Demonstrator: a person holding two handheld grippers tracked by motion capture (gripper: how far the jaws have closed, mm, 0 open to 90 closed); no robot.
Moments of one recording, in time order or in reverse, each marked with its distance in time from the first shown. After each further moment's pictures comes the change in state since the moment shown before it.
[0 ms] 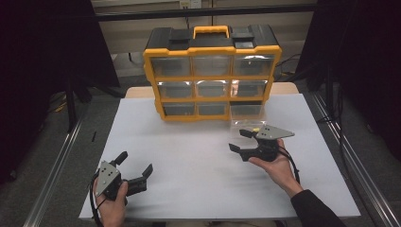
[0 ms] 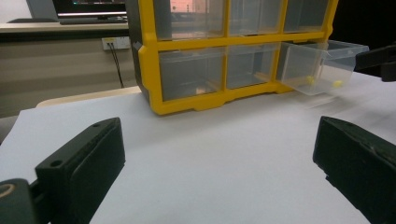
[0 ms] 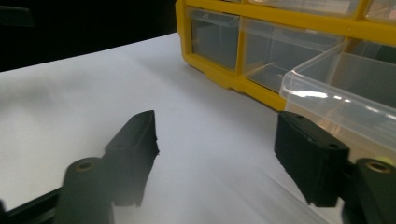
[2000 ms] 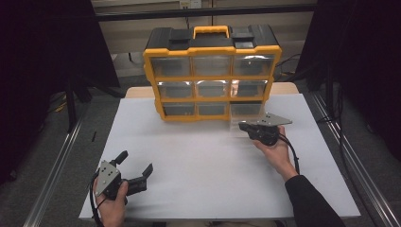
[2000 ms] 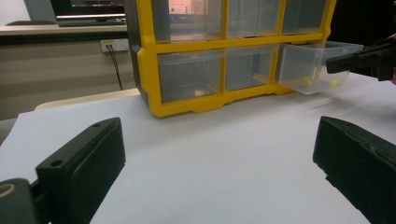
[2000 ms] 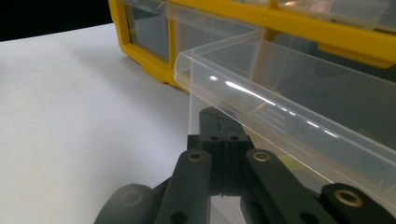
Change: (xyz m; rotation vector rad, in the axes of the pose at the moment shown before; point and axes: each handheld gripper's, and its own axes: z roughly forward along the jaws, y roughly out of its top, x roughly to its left) left arm 0.000 0.001 0.001 -0.004 -0.005 0.010; right arm -0.049 -0.002 0.019 0.028 -0.135 -0.032
